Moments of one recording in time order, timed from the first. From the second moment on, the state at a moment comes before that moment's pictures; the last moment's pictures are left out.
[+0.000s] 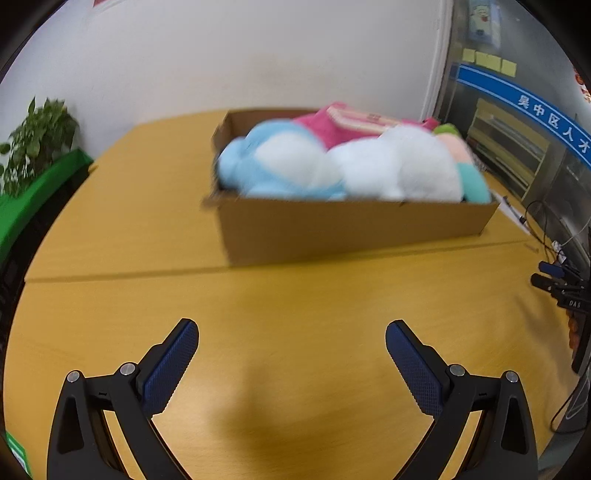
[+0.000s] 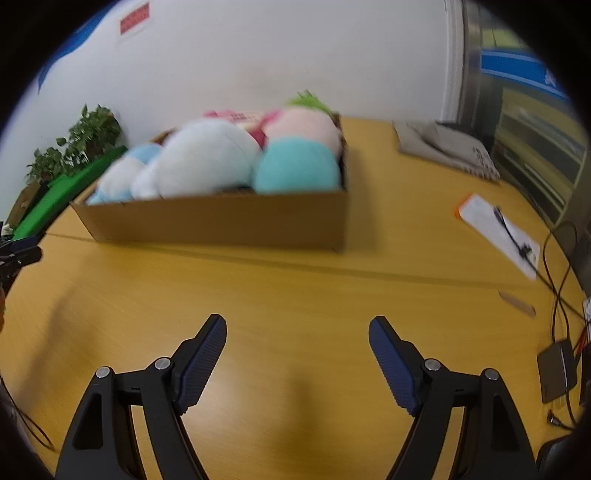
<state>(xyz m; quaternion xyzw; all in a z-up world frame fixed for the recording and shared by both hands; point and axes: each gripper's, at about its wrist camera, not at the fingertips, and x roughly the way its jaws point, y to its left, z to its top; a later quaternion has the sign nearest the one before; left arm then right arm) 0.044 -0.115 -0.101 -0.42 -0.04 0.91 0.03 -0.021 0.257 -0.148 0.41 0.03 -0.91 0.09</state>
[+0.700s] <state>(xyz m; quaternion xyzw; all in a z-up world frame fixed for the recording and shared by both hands) 0.052 -0.187 -0.162 -0.45 0.02 0.89 0.05 -0.034 0.309 -0.199 0.45 0.06 -0.88 0.12</state>
